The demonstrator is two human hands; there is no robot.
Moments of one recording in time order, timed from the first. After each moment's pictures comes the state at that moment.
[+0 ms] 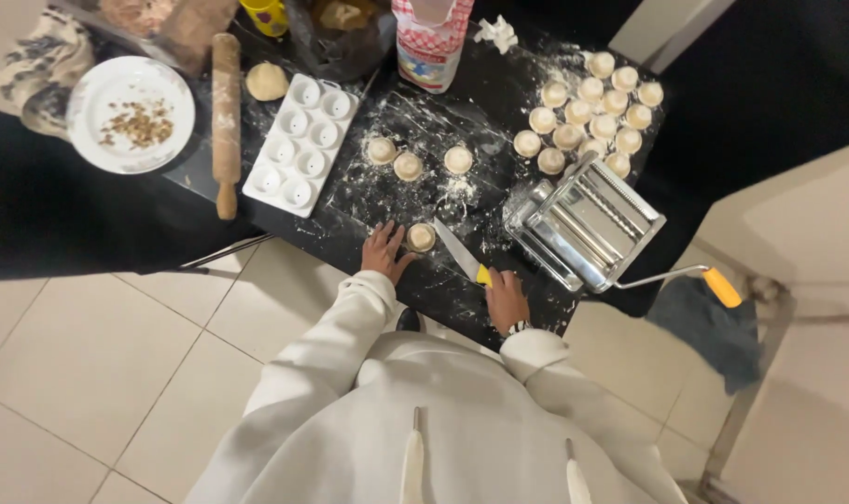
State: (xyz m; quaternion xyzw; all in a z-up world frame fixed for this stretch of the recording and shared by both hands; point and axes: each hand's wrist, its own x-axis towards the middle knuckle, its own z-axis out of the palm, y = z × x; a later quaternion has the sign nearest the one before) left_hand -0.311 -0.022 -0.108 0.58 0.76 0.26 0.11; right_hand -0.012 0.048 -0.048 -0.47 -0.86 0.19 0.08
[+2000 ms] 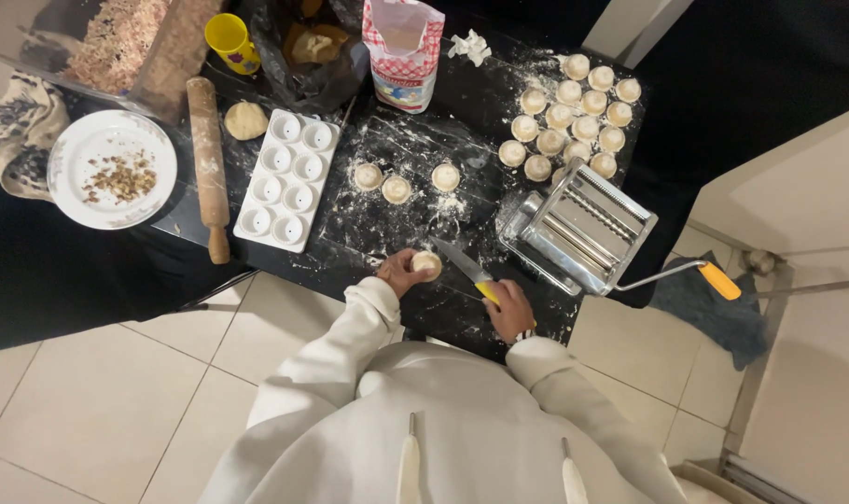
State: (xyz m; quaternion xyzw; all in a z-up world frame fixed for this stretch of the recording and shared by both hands) left_hand -0.307 0.027 -0.114 0.39 0.60 0.43 0.55; right_hand -0.016 0.053 -0.038 -0.46 -0.83 0.21 0.23
